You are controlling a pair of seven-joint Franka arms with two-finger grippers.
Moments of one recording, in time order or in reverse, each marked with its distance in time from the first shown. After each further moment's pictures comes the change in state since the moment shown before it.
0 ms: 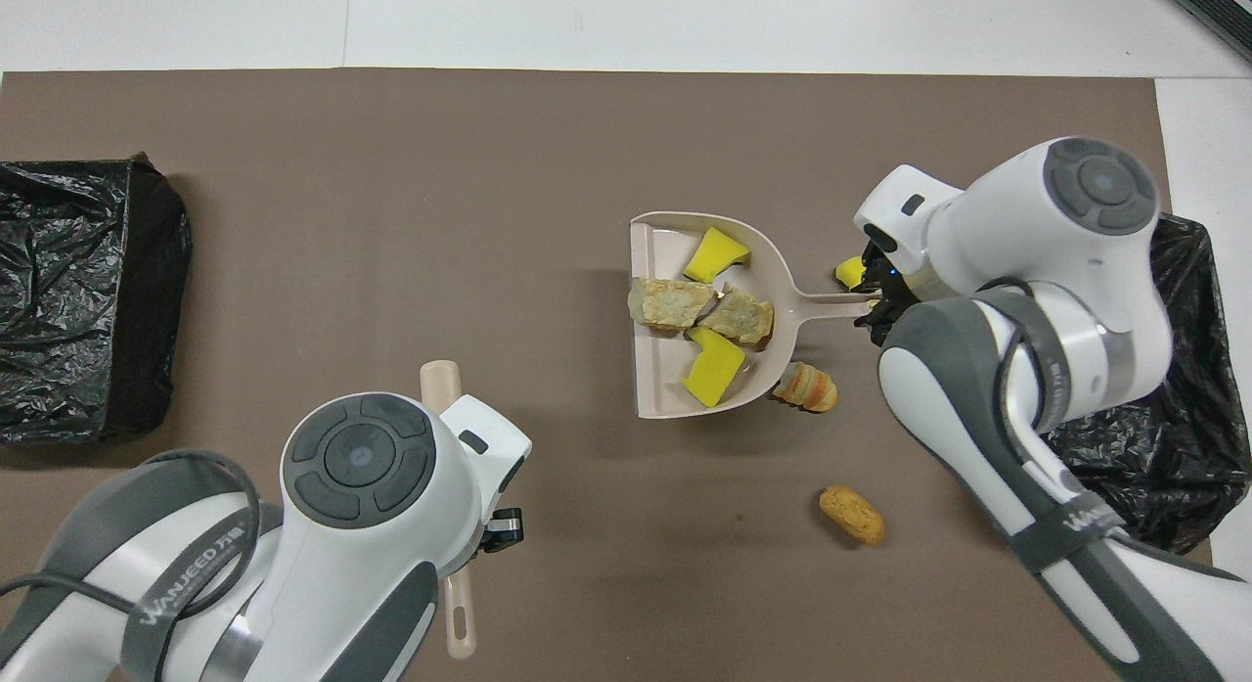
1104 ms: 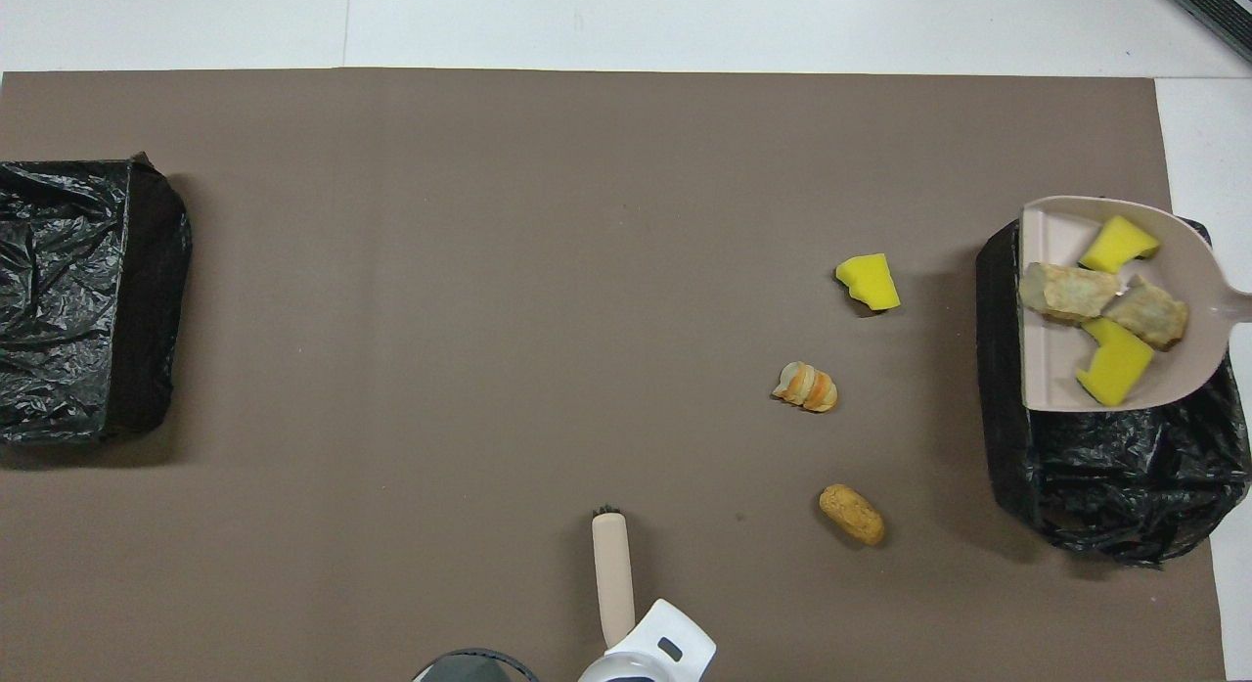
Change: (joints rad) left arm -0.009 -0.011 -0.465 -0.278 -0.300 0.443 -0.208; right arm -0.310 0.003 -0.262 0.228 -0.253 -0.205 -0.402
